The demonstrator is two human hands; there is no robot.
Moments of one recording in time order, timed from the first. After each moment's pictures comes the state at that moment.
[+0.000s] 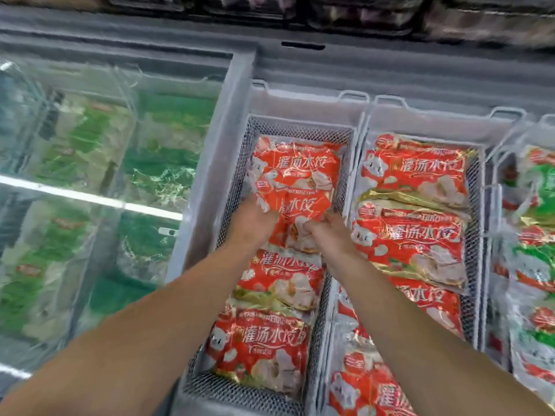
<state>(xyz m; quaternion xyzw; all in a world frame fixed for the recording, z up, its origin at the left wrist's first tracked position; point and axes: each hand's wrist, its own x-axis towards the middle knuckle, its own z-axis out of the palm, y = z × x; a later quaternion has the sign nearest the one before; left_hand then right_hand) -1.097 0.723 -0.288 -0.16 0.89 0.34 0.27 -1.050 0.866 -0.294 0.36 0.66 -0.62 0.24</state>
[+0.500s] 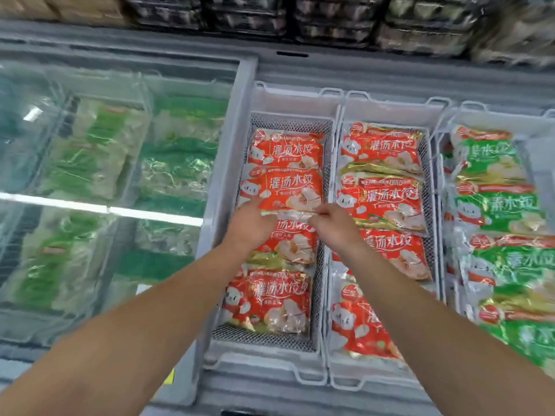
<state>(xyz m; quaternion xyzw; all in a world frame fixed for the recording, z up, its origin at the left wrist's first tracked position) -1.004 0.675 -0.233 -0.04 0.90 0.33 0.29 -0.960 0.848 -0.227 0.30 0.79 -0.48 0.23</state>
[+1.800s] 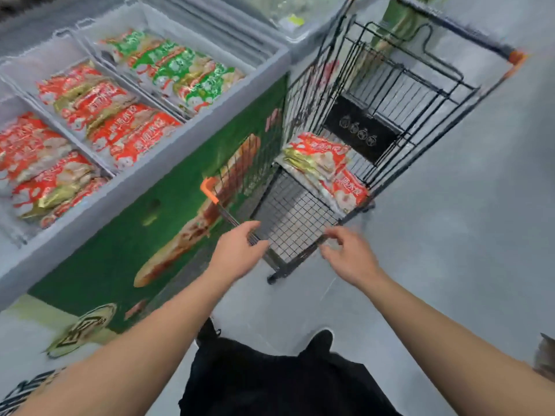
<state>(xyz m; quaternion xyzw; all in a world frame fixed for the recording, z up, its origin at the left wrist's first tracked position) -0.348 0.623 -0.192 0.47 0.79 0.16 0.36 -0.130 0.690 -0.180 0.62 0.70 -0.37 -0.02</state>
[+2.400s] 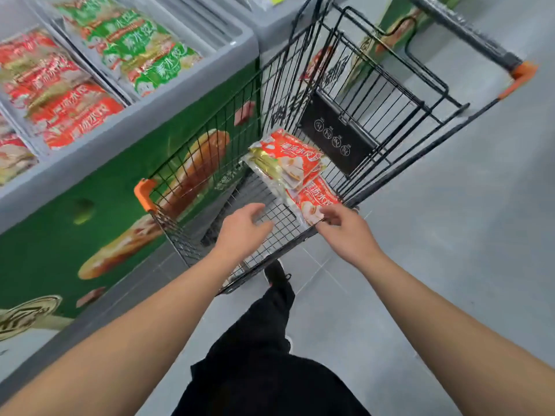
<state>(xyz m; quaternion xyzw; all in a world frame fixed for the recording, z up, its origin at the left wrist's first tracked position) -0.206 0.796 -0.211 0.42 0.80 0.18 0.38 -0.010 0.876 -0.193 0.59 0.68 -0.43 -0.05</state>
